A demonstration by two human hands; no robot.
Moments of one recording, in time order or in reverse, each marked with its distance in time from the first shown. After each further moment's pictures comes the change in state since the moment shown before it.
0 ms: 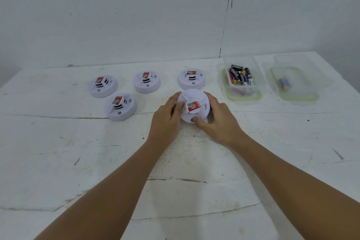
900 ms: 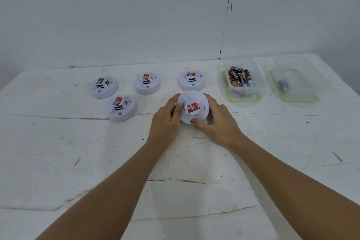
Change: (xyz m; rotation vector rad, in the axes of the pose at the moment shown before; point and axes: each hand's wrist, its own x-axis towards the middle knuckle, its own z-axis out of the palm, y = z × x) left_hand 0.000 -0.002 0.001 0.019 0.010 -0.006; right_hand 0.001 -0.001 -0.001 0.004 -0.010 -0.009
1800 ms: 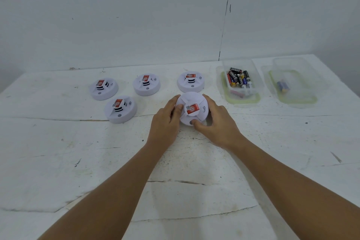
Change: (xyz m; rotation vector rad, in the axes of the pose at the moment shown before) left_hand 0.002 -0.003 0.002 0.020 0.003 -0.005; right_hand -0.001 -0.006 -0.001 -0.015 -0.001 0.006
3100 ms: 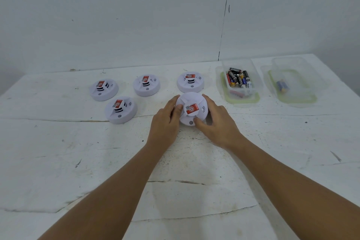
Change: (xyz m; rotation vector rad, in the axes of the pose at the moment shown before) left_hand -0.001 -0.001 0.001 0.019 0.001 0.001; right_hand -0.001 0.001 0.000 -0.013 -0.005 0.016
